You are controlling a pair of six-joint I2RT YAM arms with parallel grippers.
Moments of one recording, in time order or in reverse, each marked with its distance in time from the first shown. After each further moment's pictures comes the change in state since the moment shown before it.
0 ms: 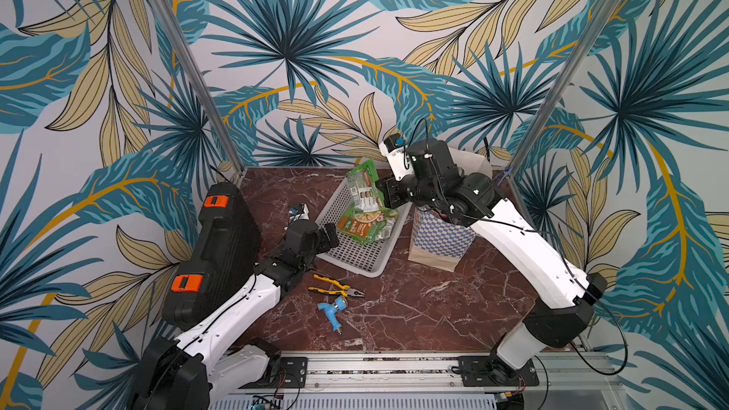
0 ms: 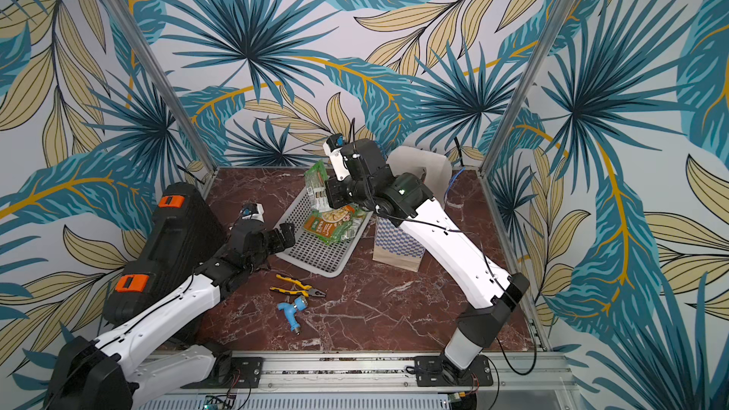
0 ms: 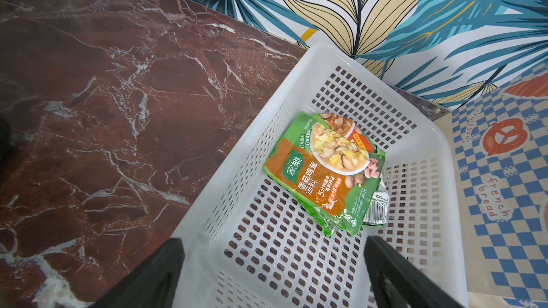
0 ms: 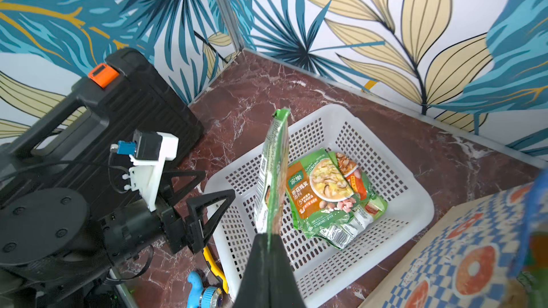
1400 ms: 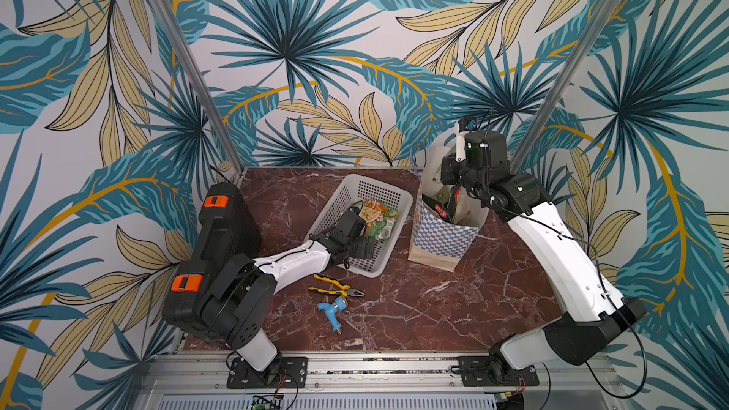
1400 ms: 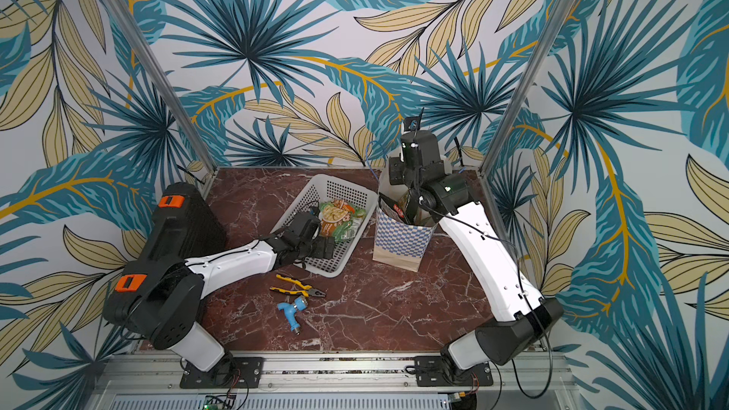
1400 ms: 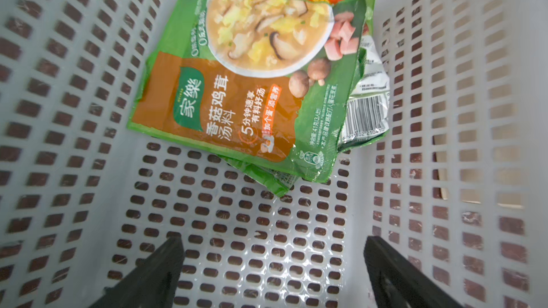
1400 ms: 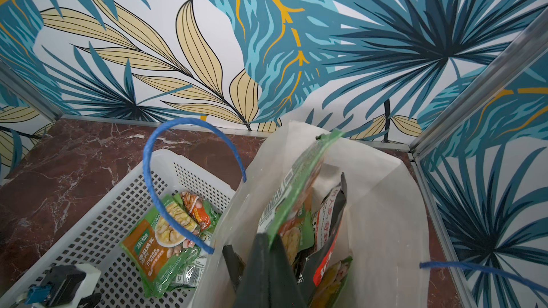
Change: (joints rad) left arm -0.182 0.552 0.304 -0.117 0.108 0.198; right arm -0.318 -0.126 -0.180 0.092 0.293 -0.052
